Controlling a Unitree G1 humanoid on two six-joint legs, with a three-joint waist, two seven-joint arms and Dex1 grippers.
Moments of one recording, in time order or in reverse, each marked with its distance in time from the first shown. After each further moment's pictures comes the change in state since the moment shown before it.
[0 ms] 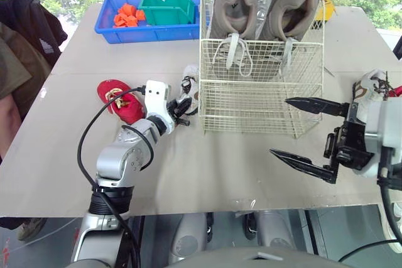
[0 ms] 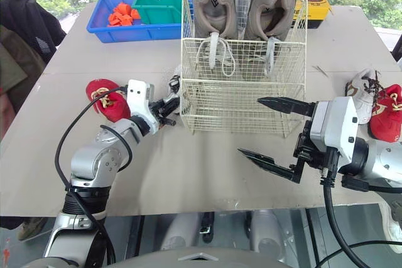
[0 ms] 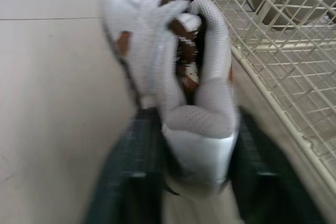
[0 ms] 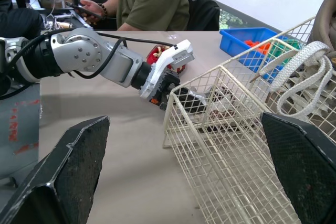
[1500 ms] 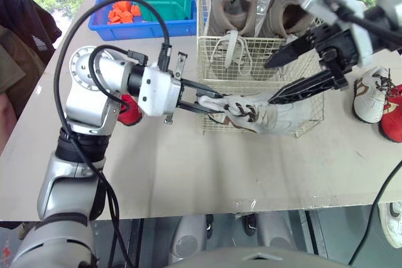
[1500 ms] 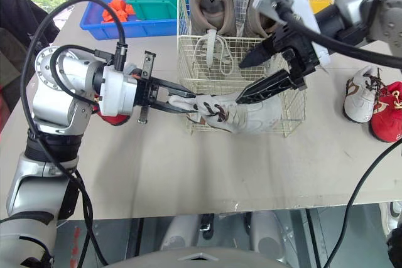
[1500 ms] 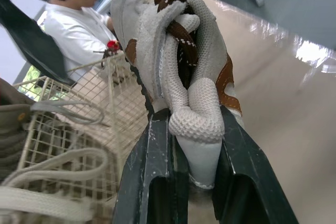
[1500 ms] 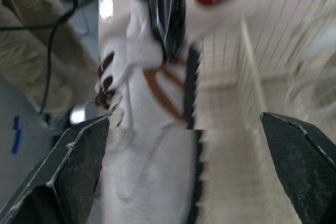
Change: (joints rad) left arm -0.505 0.278 -0.164 0.164 0.159 -0.900 -1.322; right arm -1.399 -0.084 0.862 0.810 -0.213 0.725 0.657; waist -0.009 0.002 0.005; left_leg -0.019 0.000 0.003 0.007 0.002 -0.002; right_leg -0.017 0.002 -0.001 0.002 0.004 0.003
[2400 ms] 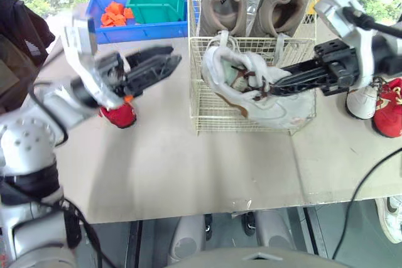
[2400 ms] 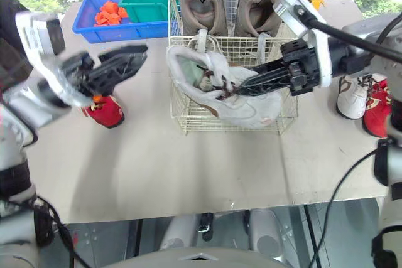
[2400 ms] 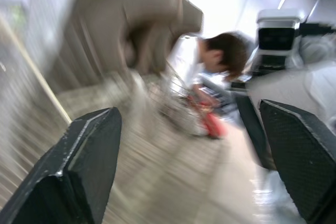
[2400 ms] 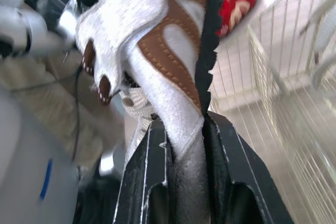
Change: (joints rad) left arm 0.469 0.084 0.504 -0.339 -1.137 1.135 0.987; right arm 0.384 0.222 -0.565 -0.152 0.121 0.110 -0.236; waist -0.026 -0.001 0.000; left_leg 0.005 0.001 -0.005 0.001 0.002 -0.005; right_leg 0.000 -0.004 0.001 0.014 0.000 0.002
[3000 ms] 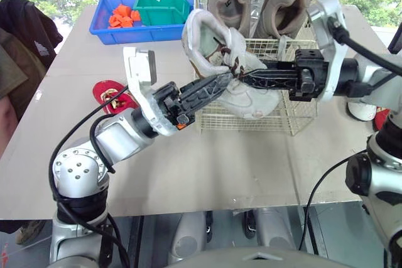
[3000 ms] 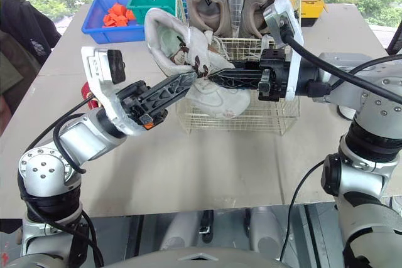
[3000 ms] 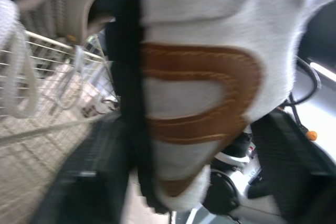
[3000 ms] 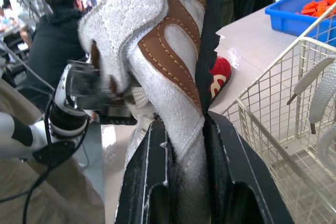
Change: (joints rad) left arm -0.004 -0.221 -0.219 -0.149 -0.154 -0.105 0.329; right arm 0.135 0.297 -0.238 -0.157 0.223 0.089 -0.525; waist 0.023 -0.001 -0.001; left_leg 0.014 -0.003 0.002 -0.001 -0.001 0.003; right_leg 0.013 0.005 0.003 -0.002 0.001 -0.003
